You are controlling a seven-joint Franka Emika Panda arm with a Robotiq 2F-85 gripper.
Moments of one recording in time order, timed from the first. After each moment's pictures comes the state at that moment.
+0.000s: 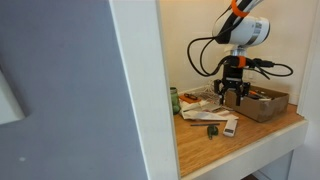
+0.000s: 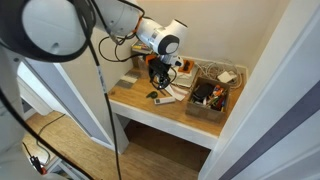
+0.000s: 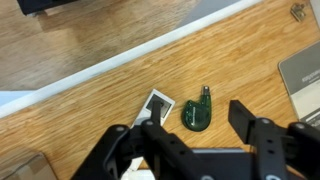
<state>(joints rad) -0.08 0.46 -0.03 -1.76 0.29 1.94 0.07</state>
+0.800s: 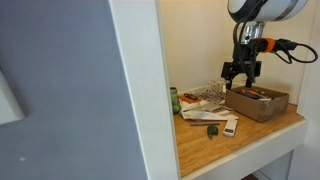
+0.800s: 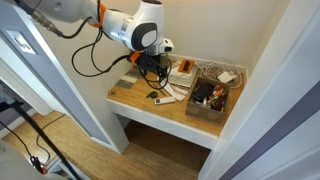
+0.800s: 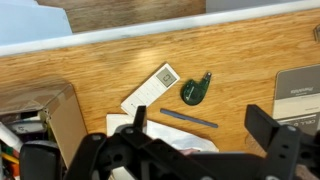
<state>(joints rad) -0.04 0.08 -0.02 -2.16 0.14 2.28 -0.09</state>
